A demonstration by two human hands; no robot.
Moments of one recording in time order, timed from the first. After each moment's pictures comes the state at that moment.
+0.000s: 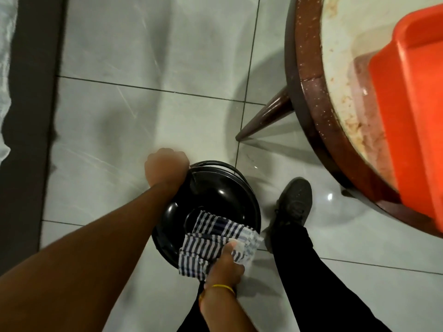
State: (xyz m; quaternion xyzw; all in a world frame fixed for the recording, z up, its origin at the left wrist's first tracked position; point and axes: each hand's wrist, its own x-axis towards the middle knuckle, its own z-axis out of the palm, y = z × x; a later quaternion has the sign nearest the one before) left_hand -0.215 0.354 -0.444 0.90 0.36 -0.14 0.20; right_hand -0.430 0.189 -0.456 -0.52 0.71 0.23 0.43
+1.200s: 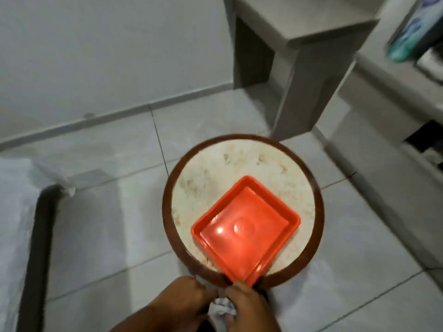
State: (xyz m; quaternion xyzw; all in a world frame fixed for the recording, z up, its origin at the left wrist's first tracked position) left_hand -0.119 0.167 -0.070 0.82 -0.51 -0.24 0.12; right_hand -0.209 -0.029 -0.086 -0.92 0.06 0.25 0.30
